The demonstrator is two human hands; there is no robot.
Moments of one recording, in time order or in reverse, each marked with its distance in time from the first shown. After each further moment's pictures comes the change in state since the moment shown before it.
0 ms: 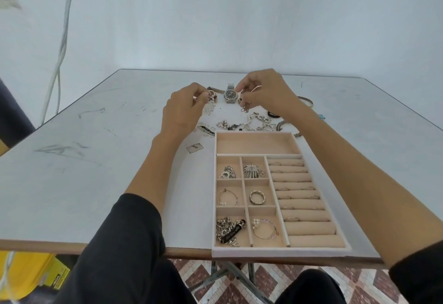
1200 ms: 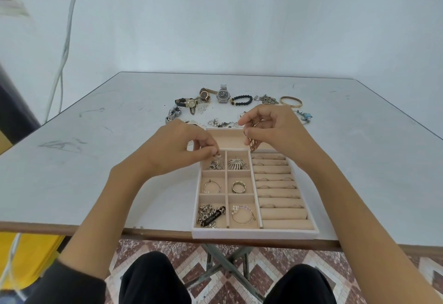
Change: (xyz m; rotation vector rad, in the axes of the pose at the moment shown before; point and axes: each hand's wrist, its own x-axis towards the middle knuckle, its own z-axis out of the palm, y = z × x) left_hand -0.081 0.047 -0.048 0.077 -0.503 0.376; right_hand -0.110 -0.002 -0.011 0.254 -0.029 -0.022
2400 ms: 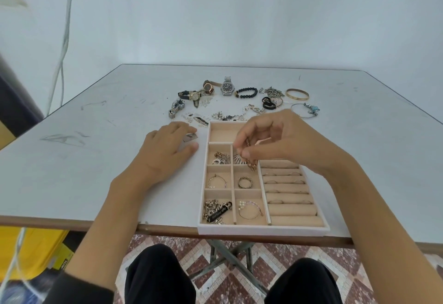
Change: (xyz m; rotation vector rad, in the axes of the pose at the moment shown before) left_hand -0.025 -0.041 0.025 0.244 0.033 -0.376; right_hand -0.021 -0.016 -0.001 0.058 -0.361 -0.024
